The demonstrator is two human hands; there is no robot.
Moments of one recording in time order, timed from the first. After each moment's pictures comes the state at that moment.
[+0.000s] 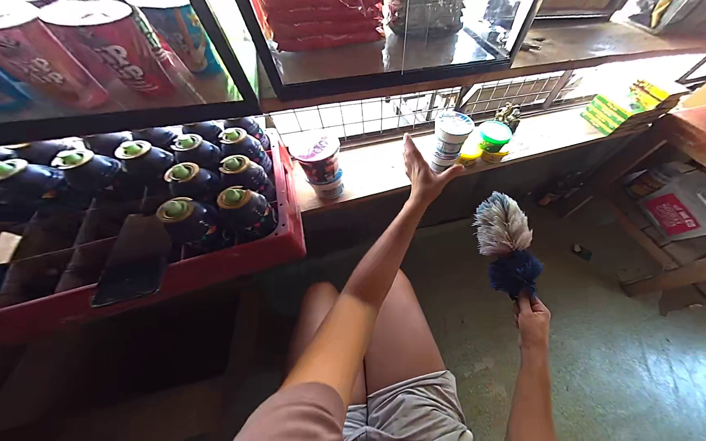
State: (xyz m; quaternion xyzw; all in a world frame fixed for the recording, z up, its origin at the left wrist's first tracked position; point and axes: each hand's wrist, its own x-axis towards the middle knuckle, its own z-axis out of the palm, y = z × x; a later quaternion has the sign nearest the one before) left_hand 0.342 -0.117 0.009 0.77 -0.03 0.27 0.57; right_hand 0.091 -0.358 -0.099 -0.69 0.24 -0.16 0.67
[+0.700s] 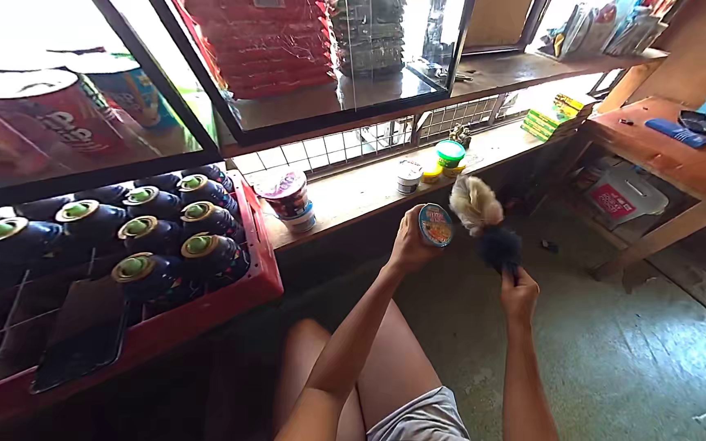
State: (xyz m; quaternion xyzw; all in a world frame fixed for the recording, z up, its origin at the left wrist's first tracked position) left_hand 0.243 -0.117 -0.008 0.78 -0.24 0.10 0.57; right_hand 0.115 -0.339 -0.028 -0.83 0.16 -0.32 0.43
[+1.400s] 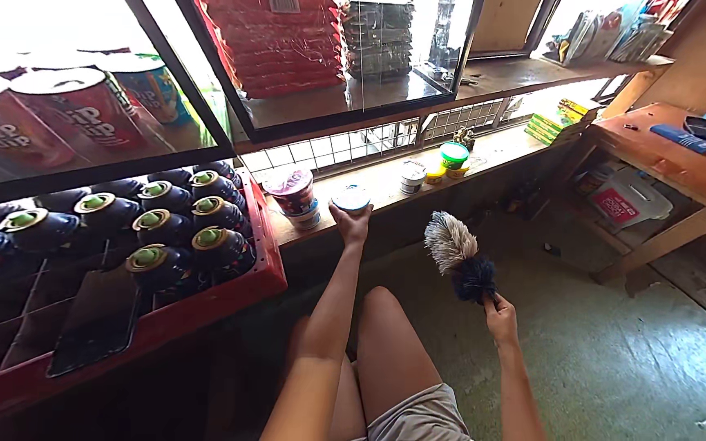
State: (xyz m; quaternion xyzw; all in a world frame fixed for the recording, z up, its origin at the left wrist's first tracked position) left_hand 0.318 -0.019 -0.054 0.72 0.08 0.31 0.62; right_hand 0.087 -0.330 -0.090 -0.77 0.17 -0.17 0.59
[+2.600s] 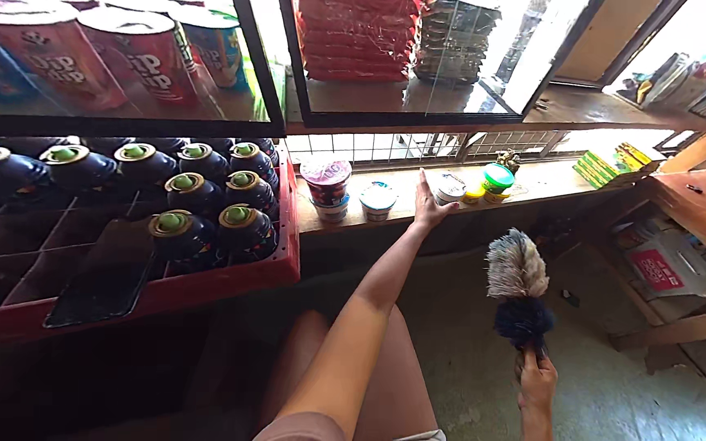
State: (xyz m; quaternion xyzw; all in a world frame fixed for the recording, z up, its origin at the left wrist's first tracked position) left_hand 0.415 -0.112 -0.046 0.80 -0.04 0.23 0.56; right_hand 0.094 -0.345 -0.088 -0.67 0.24 -0.22 0.67
